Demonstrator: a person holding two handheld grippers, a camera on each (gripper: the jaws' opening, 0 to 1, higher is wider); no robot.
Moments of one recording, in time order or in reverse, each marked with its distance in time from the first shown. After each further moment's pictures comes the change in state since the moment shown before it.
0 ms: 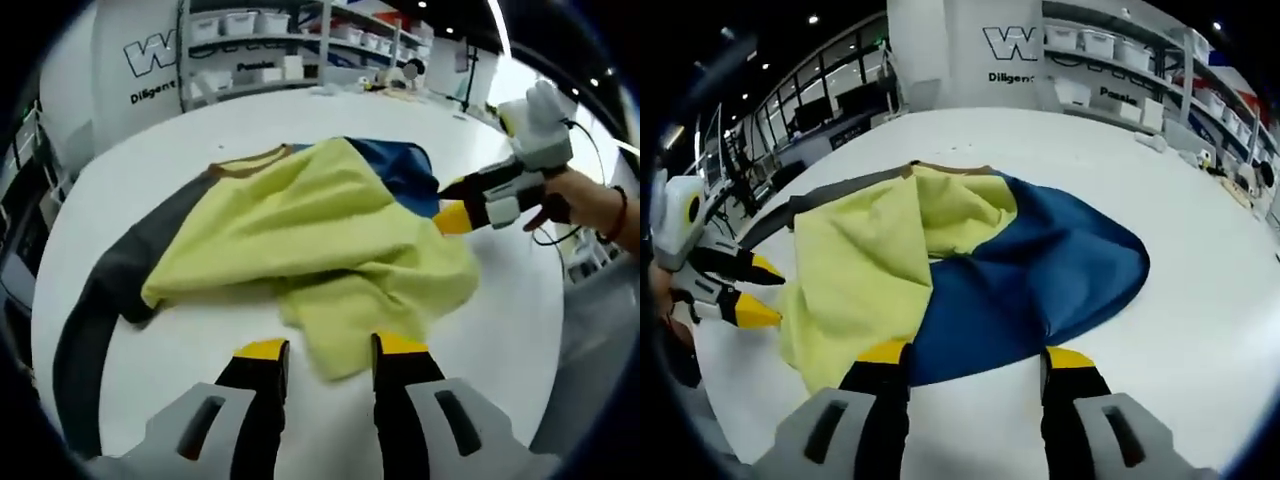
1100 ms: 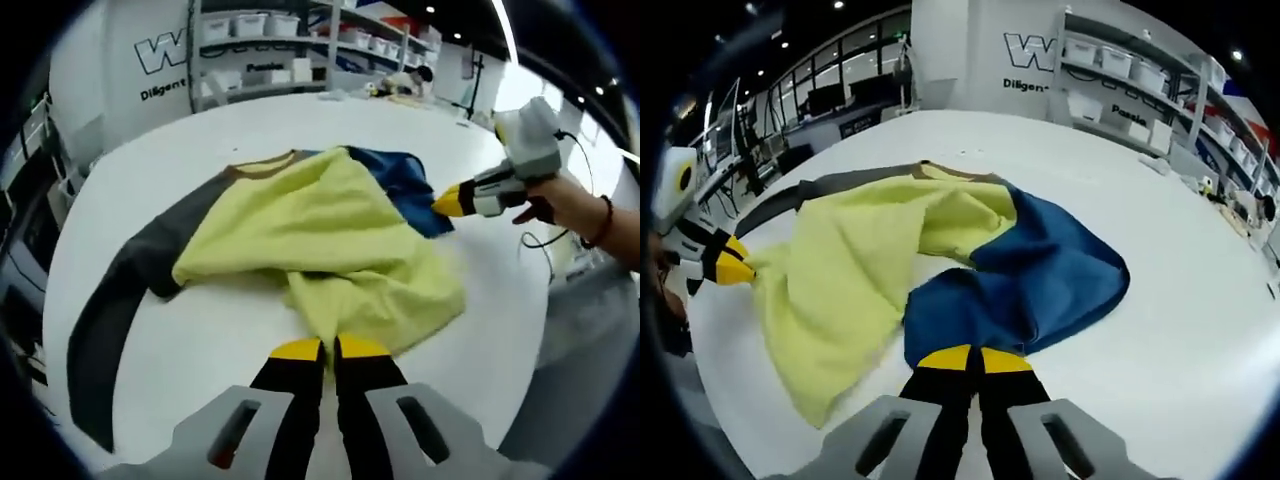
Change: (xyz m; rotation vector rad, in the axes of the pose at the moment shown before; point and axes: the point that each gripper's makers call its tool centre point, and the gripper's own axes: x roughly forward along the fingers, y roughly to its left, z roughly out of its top) left arm -0.057 0.000 -0.005 -0.041 -0.012 0.032; right arm -0.029 -0.020 -0.003 -0.090 0.005 -0.025
